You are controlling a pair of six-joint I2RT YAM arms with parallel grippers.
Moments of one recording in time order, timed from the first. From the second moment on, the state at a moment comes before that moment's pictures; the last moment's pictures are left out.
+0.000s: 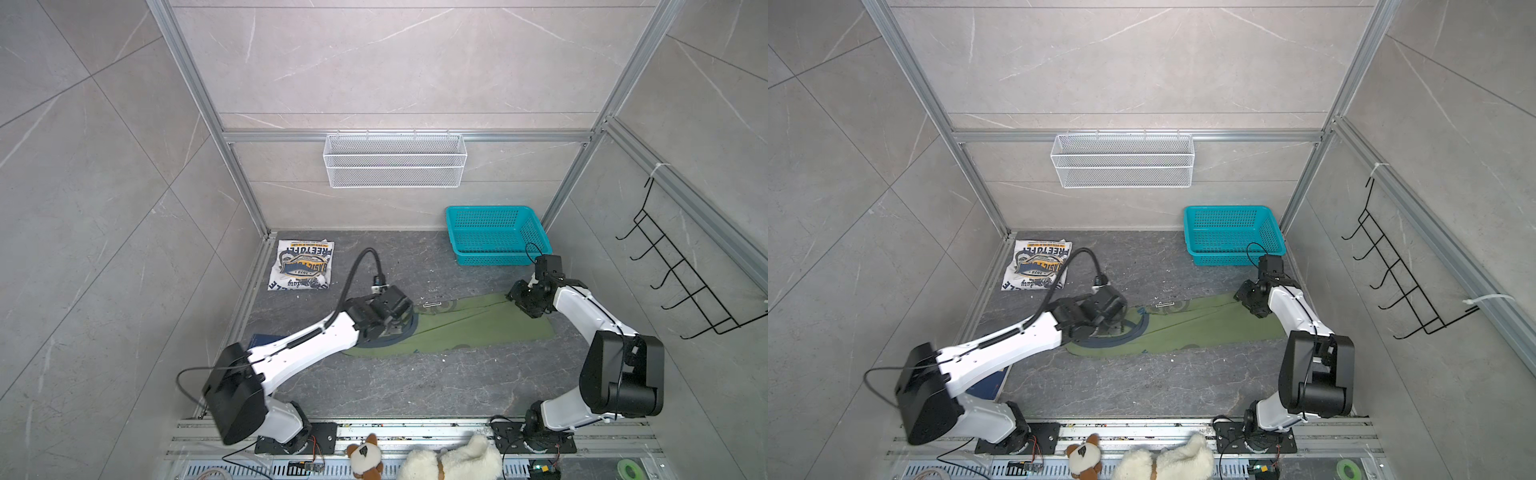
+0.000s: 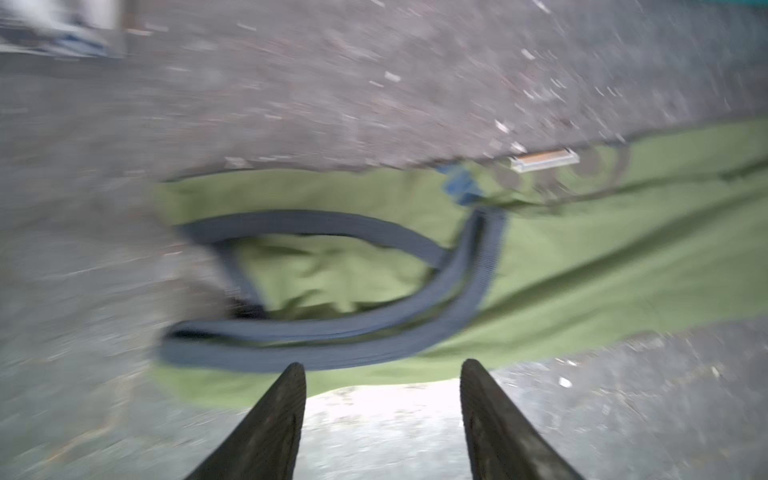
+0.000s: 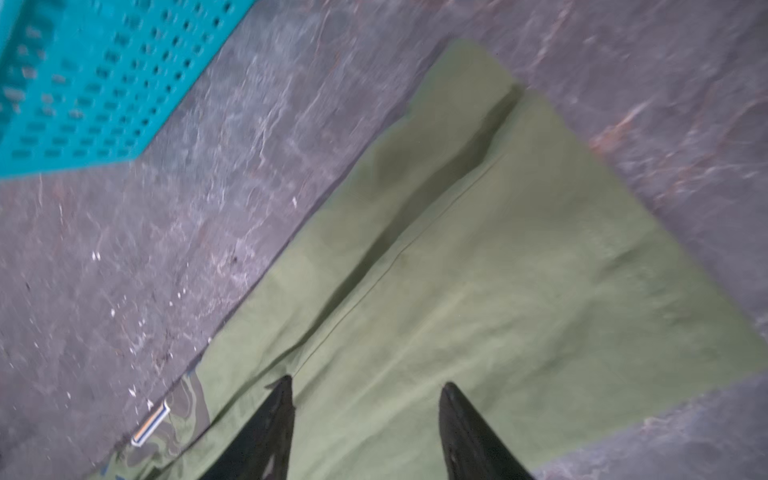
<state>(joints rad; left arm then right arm) -0.94 1.54 1.18 -0.73 -0.31 -0.82 -0.12 1.53 1.03 -0.63 -0.12 0.52</state>
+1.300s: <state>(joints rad) -0.61 2.13 1.53 -0.52 -0.09 -0.36 -0.06 1.50 0.78 -0.62 -0.11 0.61</state>
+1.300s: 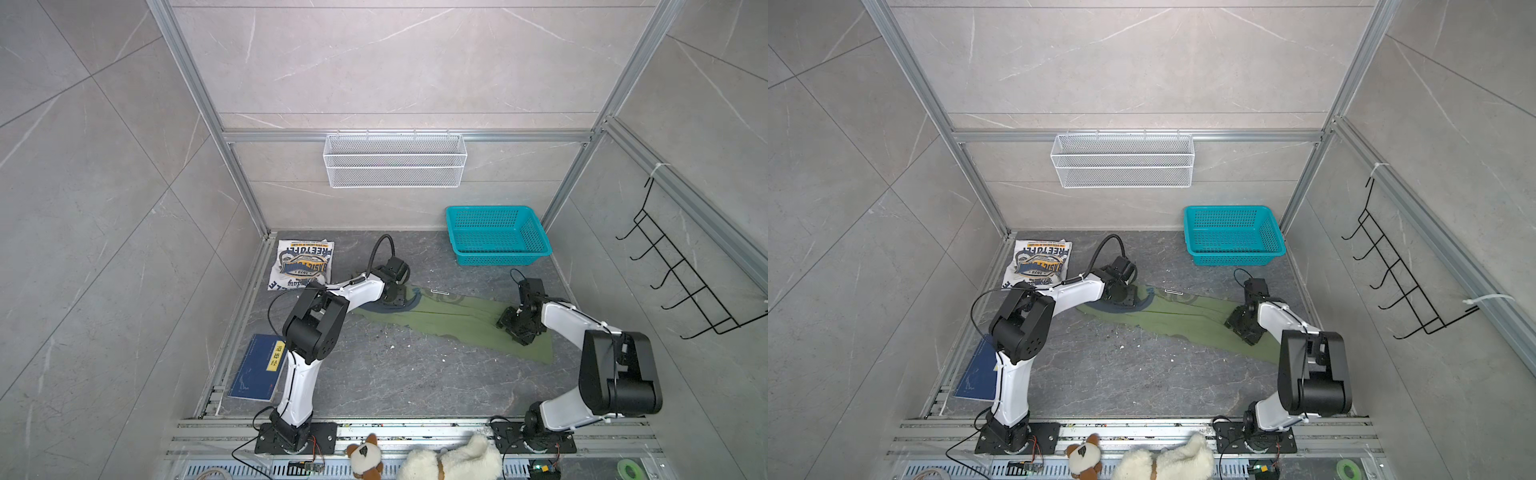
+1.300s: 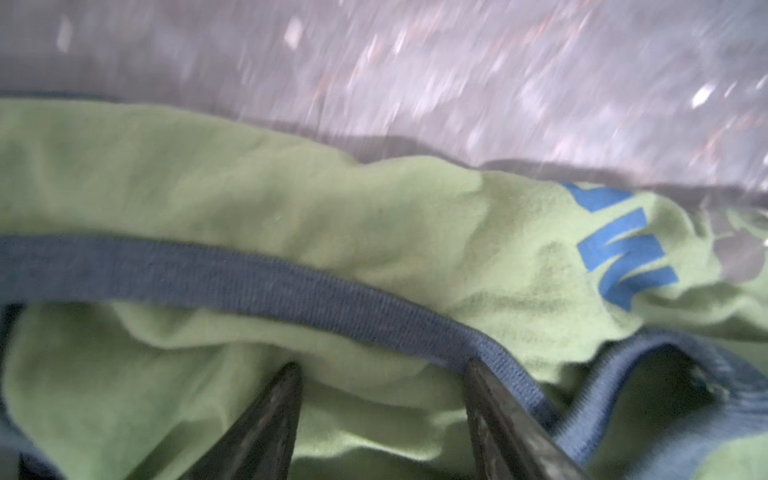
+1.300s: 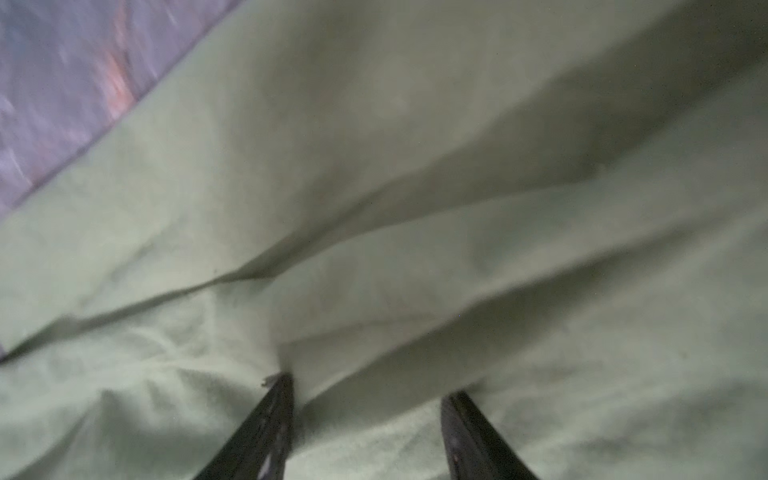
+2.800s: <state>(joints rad) -0.69 2.25 1.75 -0.64 -0.06 -0.57 0.18 1.55 0.83 -0.66 -0.08 0.52</state>
